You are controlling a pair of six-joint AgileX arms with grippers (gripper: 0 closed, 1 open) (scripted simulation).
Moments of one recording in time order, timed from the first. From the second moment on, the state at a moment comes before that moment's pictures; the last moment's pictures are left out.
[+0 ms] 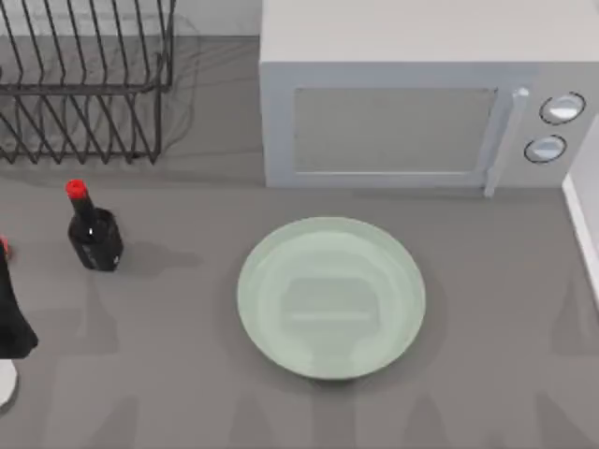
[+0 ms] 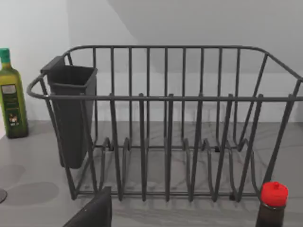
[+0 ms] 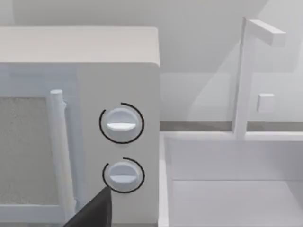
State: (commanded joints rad) left arm 0.00 0.00 0.00 0.00 0.00 0.00; right arm 0.00 0.00 0.00 0.00 0.00 0.00
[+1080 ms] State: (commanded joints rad) left arm 0.06 1.27 0.91 -0.74 0.02 -0.04; right arm 0.00 0.00 0.00 0.00 0.00 0.00
